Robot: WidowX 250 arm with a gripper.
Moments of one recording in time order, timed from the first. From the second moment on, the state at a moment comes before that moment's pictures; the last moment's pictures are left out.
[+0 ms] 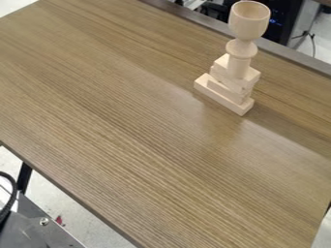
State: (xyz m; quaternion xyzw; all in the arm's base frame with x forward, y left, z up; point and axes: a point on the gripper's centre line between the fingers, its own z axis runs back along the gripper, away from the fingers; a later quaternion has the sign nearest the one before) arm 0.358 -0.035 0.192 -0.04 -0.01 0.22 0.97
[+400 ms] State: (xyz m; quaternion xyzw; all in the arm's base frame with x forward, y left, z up) arm 0.365 -0.036 0.188 -0.05 -0.02 0.22 0.97
